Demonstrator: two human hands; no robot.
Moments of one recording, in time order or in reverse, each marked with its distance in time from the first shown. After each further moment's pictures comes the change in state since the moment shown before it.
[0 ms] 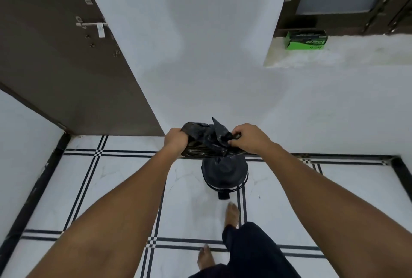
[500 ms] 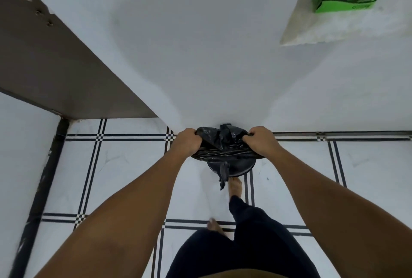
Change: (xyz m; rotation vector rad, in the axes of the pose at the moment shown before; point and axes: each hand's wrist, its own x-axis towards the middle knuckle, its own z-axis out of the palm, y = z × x) left_hand 0.086 0.008 0.064 0.484 -0.240 -0.007; right_hand 0.093 0.082 0.039 0.172 -0.029 0.355
